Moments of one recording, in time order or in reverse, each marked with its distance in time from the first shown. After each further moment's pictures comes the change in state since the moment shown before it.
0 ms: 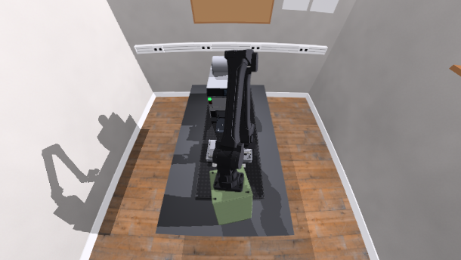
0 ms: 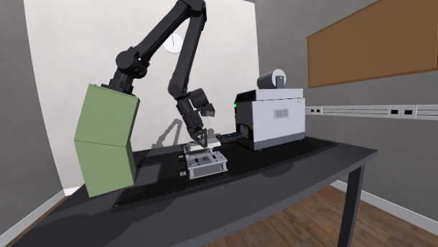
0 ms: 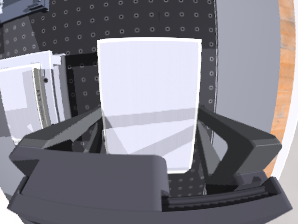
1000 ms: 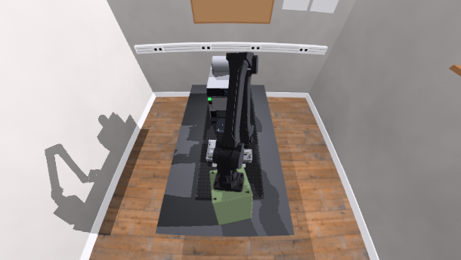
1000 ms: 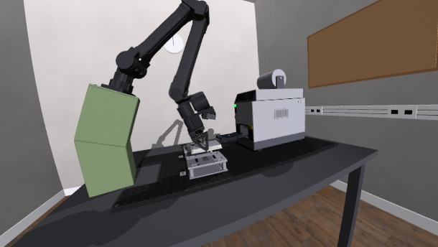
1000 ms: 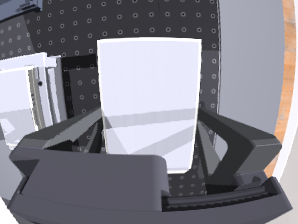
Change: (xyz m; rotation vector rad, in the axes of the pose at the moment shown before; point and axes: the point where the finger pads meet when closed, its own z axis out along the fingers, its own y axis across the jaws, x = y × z) arm 0.001 0.000 0.013 0.001 -0.008 -0.003
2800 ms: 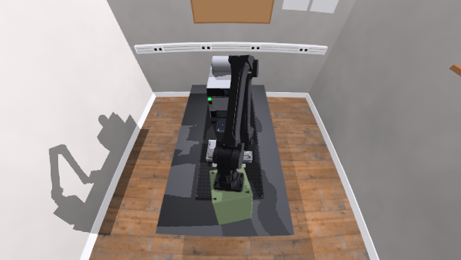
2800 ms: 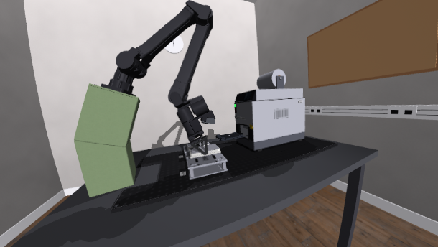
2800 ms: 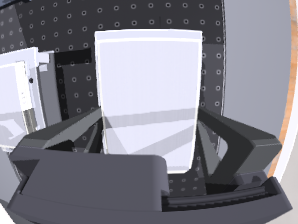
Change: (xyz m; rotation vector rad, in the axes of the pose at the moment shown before) arm 0.011 -0.001 0.013 0.001 0.008 0.003
